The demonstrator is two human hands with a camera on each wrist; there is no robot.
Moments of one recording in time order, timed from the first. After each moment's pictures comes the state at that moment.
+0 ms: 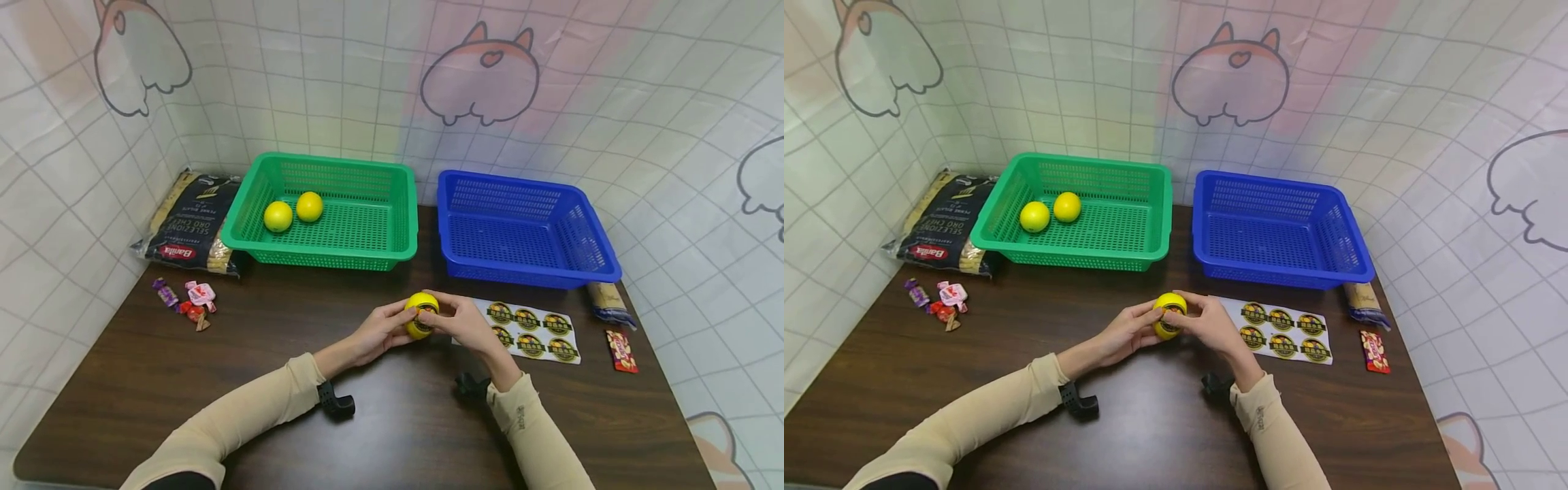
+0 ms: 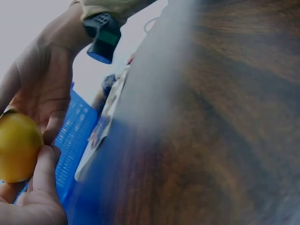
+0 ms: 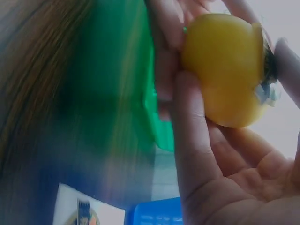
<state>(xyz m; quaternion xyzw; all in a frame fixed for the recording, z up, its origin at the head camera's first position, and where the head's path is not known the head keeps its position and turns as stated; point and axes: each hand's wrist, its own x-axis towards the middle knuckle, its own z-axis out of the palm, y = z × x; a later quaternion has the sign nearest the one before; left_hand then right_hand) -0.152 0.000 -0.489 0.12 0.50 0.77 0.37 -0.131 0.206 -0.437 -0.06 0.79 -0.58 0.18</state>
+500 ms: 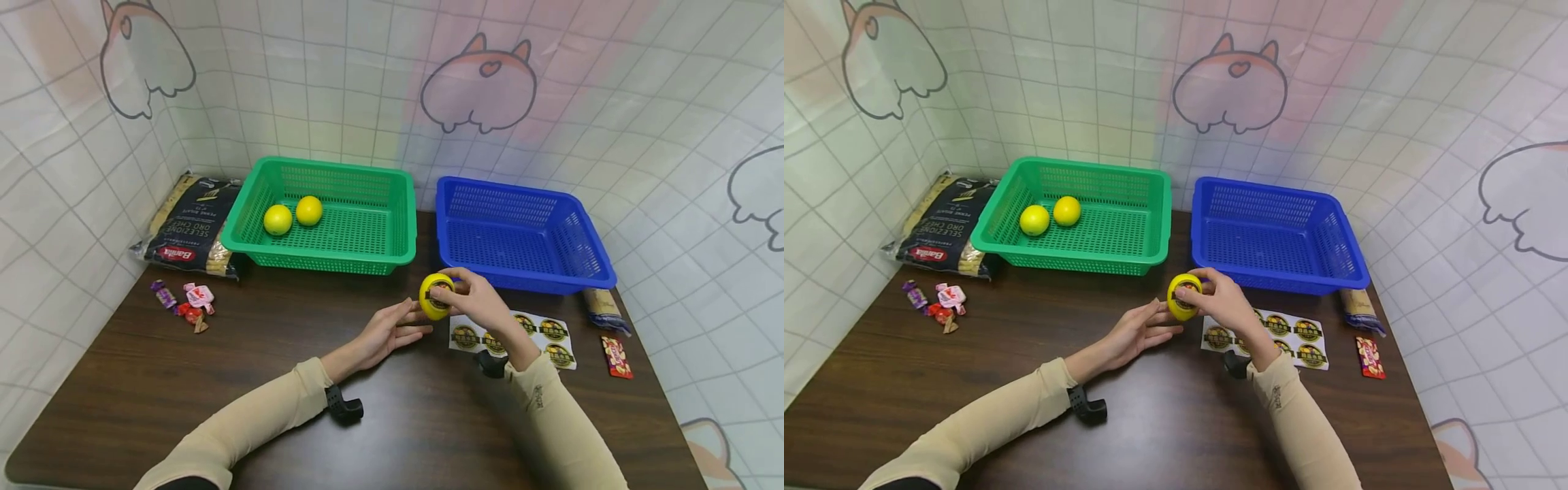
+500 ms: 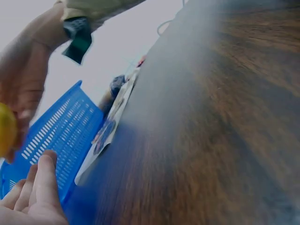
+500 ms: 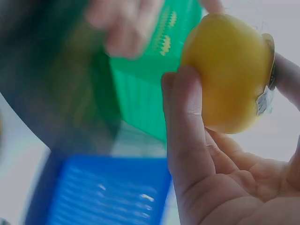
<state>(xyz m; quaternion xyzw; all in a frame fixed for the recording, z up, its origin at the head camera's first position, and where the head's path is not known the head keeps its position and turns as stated) -0.155 0.013 -0.494 0.08 0.49 0.79 0.35 -0.153 0.224 -0.392 -0.05 0.84 -0.52 0.17</state>
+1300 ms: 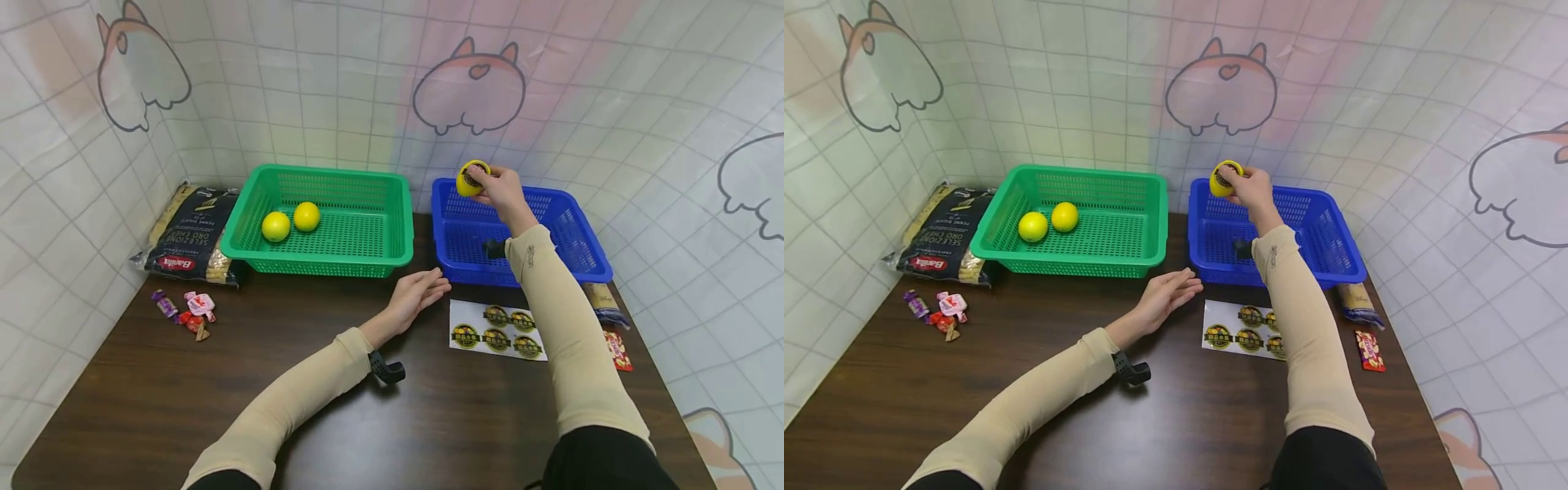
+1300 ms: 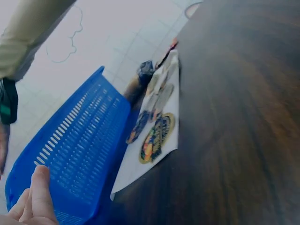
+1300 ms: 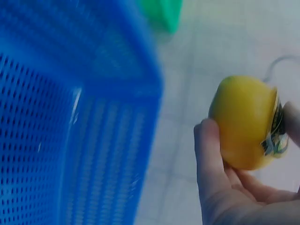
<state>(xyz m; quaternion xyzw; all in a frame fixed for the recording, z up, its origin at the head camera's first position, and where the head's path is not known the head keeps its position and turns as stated) -0.203 0.076 -0.473 0.03 0.51 0.82 0.25 -0.306 0.268 -0.315 0.08 0.80 -0.60 0.02</state>
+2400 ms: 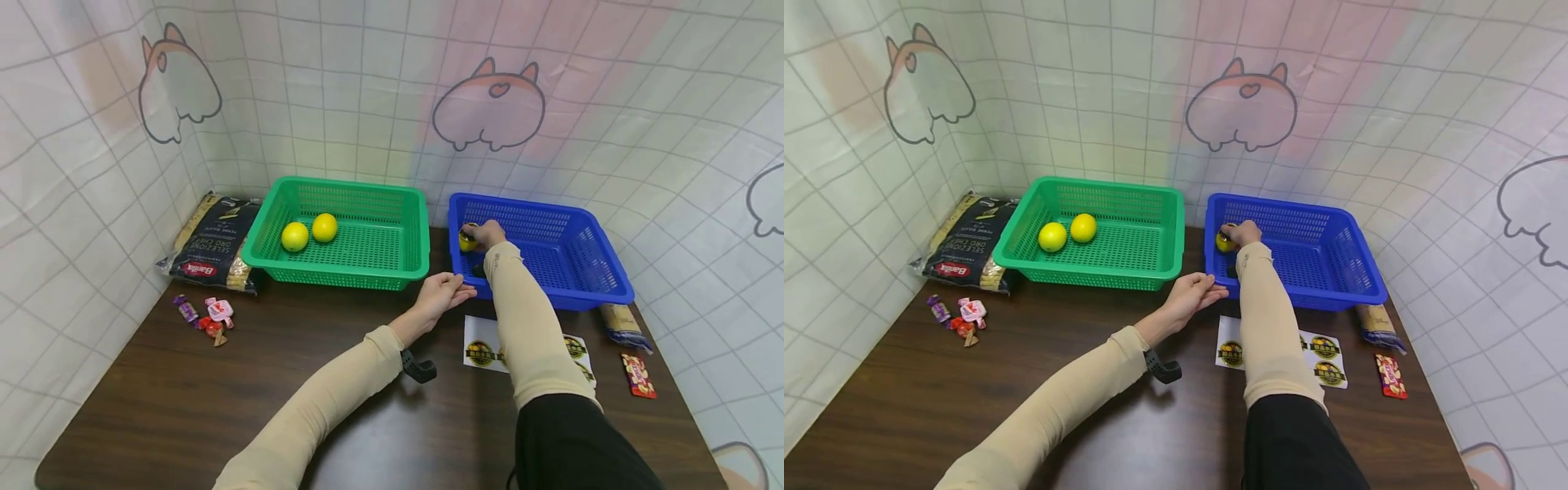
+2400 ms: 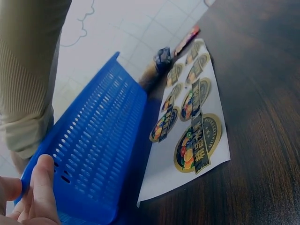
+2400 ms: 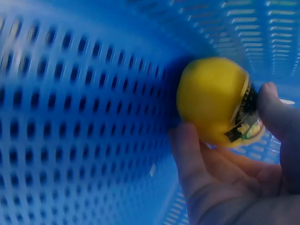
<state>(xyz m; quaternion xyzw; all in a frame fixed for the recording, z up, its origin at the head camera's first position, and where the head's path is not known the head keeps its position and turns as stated) -0.220 0.100 -0.452 0.01 0.55 0.81 0.22 -0.367 0.262 -0.421 0.20 0.89 -0.39 0.13</state>
